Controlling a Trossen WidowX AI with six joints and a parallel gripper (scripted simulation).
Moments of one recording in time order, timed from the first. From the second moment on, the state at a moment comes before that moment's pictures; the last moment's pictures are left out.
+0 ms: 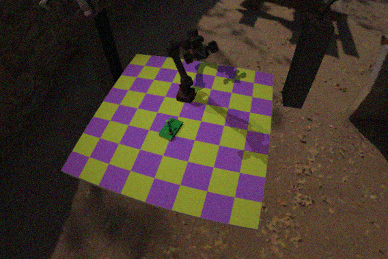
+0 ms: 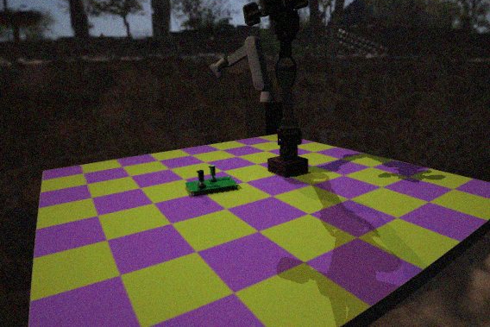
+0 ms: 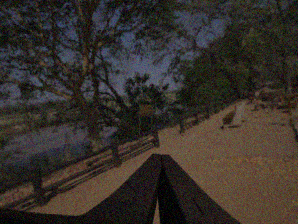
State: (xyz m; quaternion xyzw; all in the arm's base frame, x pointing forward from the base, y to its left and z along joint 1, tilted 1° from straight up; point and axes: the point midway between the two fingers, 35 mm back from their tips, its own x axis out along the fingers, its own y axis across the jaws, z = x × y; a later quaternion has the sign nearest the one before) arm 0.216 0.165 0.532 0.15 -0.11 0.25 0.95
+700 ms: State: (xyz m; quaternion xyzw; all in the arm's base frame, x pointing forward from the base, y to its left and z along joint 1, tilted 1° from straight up) arm 0.322 0.140 0.404 -0.11 0.09 0.14 0.98
